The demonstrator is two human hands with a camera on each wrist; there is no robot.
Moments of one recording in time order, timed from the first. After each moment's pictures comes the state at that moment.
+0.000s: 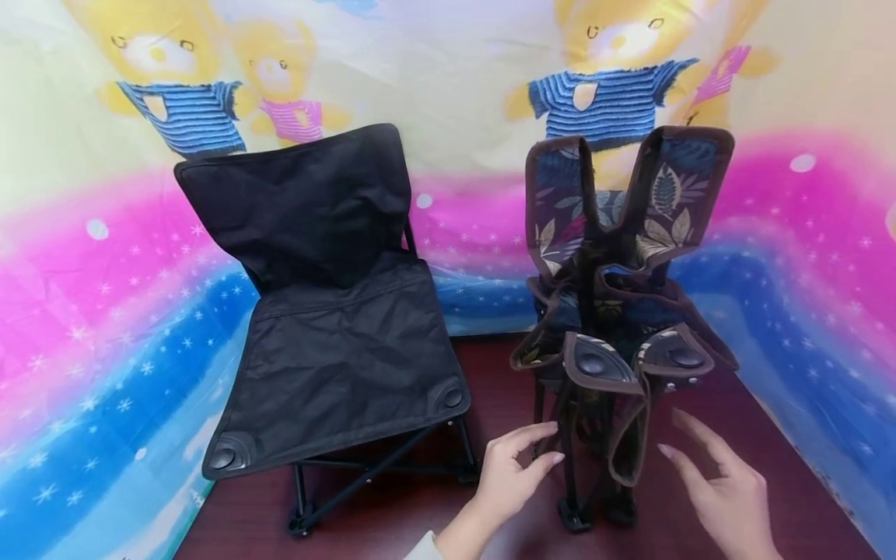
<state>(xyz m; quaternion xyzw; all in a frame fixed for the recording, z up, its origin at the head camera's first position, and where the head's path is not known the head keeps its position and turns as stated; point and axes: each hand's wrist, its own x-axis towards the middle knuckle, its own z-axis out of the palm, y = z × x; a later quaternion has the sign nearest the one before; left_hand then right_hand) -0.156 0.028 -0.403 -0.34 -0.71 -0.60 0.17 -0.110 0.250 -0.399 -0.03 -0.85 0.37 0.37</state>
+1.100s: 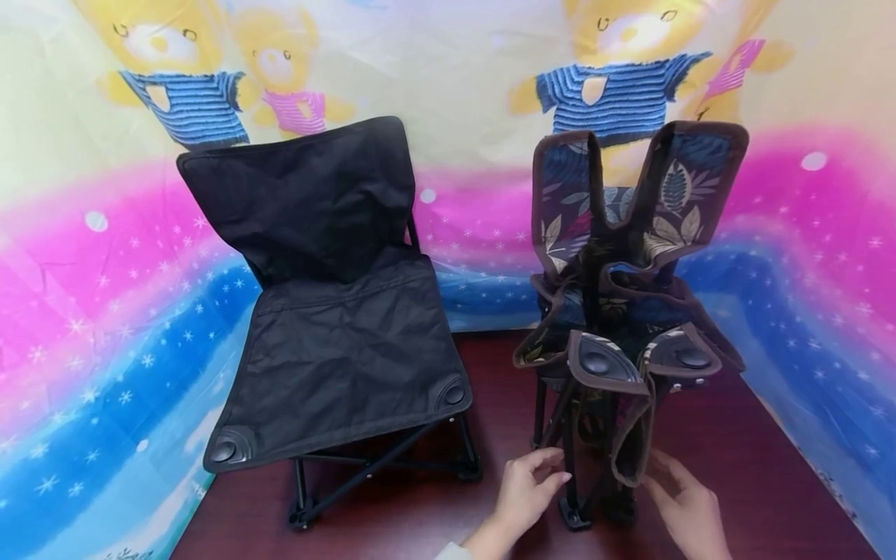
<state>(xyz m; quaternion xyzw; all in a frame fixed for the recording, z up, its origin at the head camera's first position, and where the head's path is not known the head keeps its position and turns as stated) -0.166 0.054 -0.495 -0.23 -0.76 -0.61 0.08 -0.154 0.303 -0.585 -0.07 -0.89 0.38 0.24</state>
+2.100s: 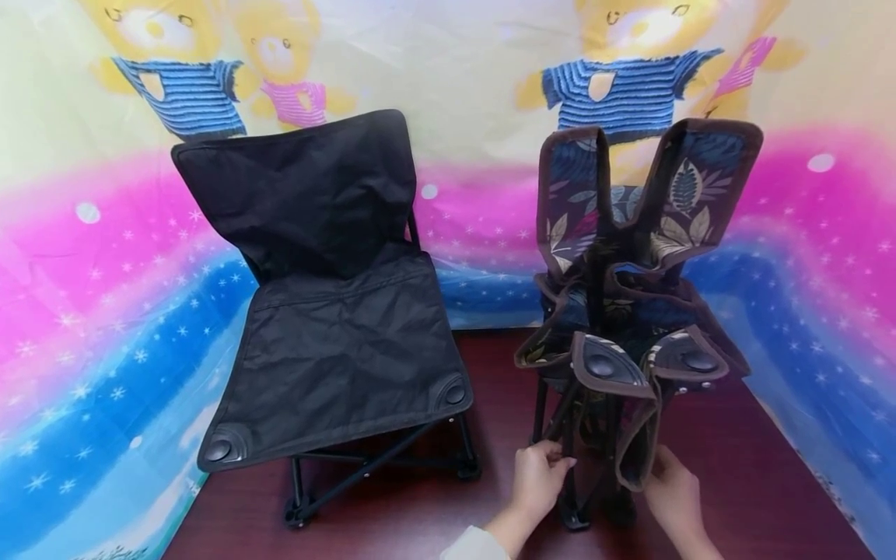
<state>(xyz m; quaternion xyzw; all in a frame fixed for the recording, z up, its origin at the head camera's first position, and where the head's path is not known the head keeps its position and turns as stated) -0.182 0.081 -0.494 -0.12 -0.81 -0.58 0.06 -0.148 0.255 -0.490 -0.12 -0.90 0.40 0.15</state>
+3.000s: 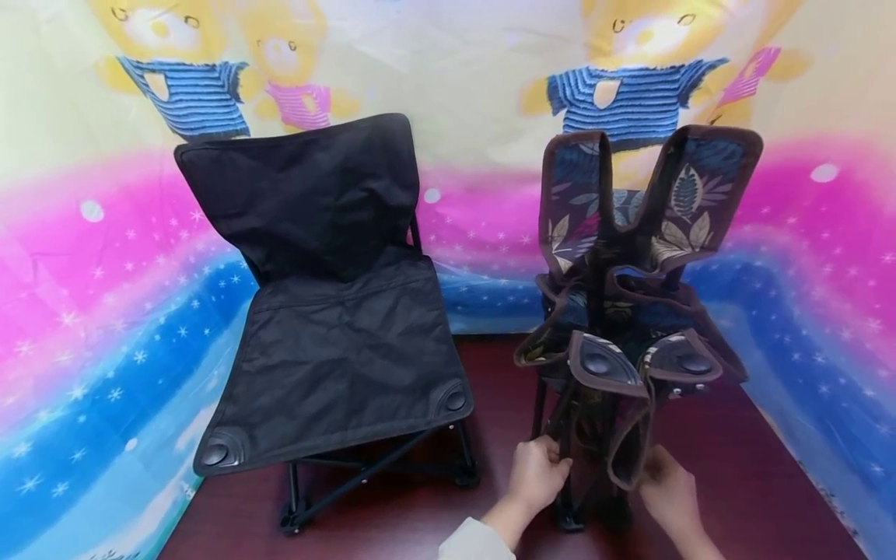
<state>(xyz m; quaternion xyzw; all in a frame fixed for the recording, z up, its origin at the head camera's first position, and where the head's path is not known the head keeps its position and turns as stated) -0.194 0.077 -0.486 -0.13 -0.85 -0.50 0.05 -0.161 0.259 -0.494 -0.08 -0.91 0.35 0.19</state>
